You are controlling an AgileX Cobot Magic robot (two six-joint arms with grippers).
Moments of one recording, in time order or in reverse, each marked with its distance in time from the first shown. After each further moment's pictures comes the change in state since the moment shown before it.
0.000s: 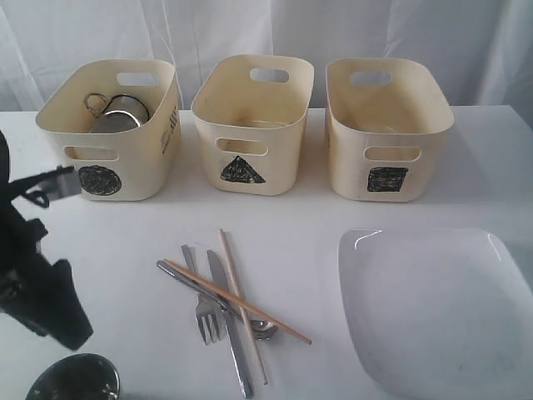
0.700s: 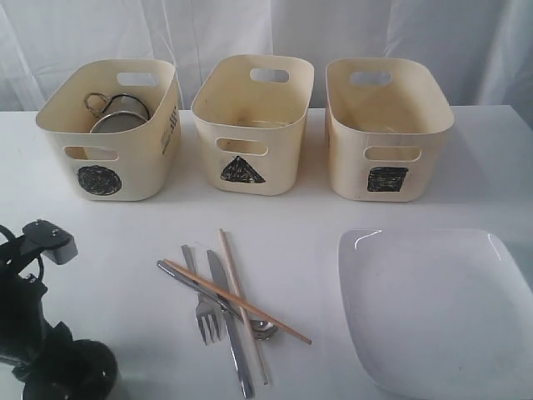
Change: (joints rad) left arm 0.000 -0.002 0.296 -0.034 -0.545 0.281; right arm 0.000 0.000 0.000 0.000 0.000 0.000
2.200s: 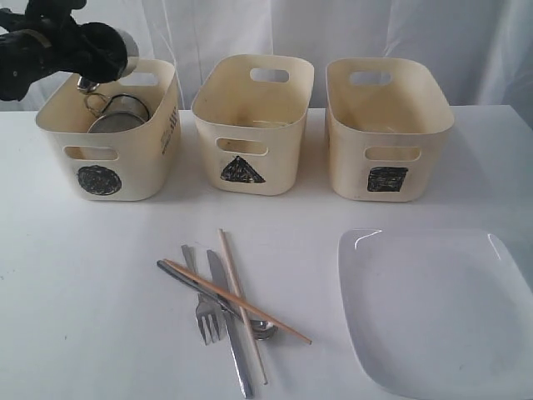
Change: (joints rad) left arm 0.000 0.466 -0.861 0.636 -0.997 -0.627; right arm 0.000 0.000 0.000 0.000 0.000 0.020
